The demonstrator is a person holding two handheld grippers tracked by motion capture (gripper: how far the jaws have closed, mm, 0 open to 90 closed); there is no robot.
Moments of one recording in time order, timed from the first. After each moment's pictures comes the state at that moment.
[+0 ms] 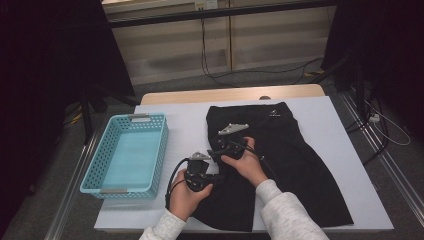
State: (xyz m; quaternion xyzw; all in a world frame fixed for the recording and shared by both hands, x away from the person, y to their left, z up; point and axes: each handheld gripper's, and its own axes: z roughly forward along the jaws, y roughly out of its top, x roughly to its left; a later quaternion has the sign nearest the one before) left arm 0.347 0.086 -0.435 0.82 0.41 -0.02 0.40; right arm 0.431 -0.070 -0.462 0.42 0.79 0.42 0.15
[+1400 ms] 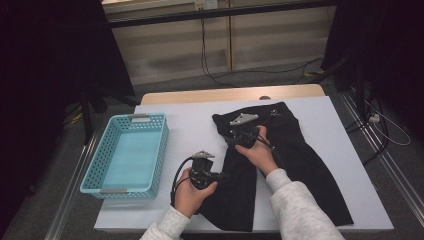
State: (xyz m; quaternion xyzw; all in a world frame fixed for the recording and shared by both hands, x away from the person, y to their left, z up) left arm 0.354 0.076 -0.442 0.81 0.40 -0.05 0.43; right arm 0.458 -0.110 -0.453 0.41 0.80 0.37 0.23
